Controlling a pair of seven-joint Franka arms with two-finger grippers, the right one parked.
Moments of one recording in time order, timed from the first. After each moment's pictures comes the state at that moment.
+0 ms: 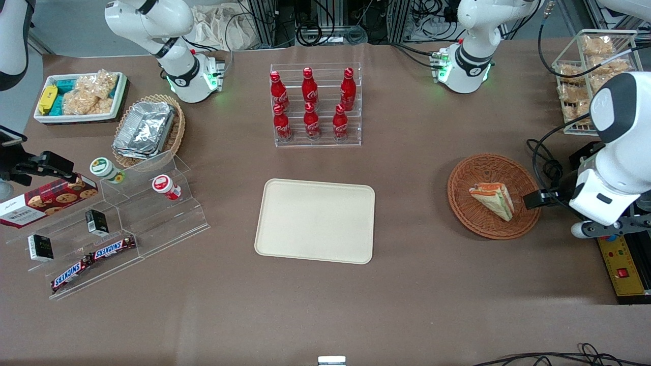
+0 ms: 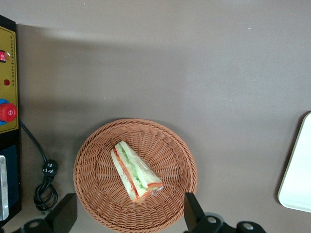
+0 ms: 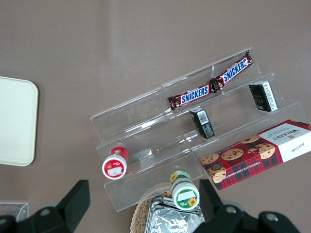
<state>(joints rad) 0.30 0.24 -0.39 -1.60 0.12 1.85 -0.22</state>
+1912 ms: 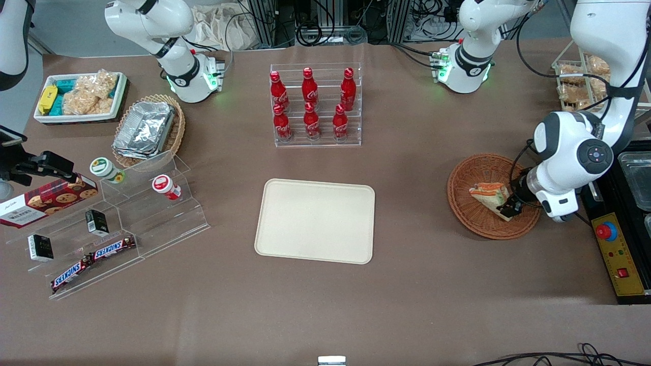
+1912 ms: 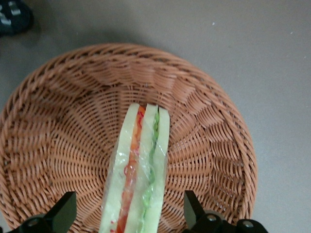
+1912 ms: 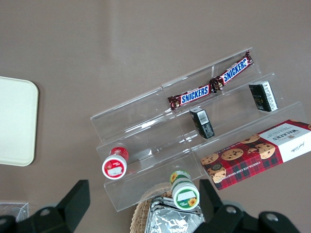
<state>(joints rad) 0.42 0.26 -0.39 -2.20 0.15 2.38 -1.12</state>
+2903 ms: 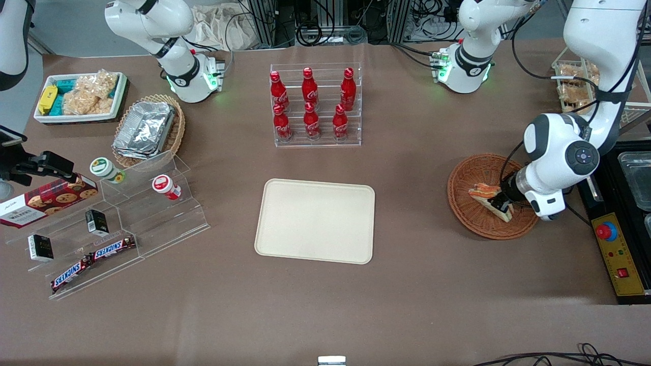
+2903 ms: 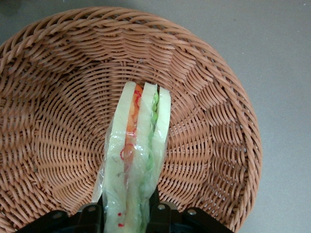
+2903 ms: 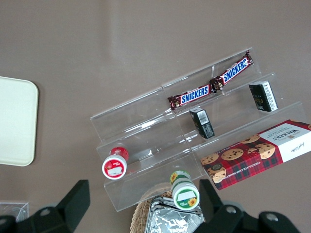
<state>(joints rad) 0.40 0.28 -0.39 -2.22 0.12 2.41 -1.13</state>
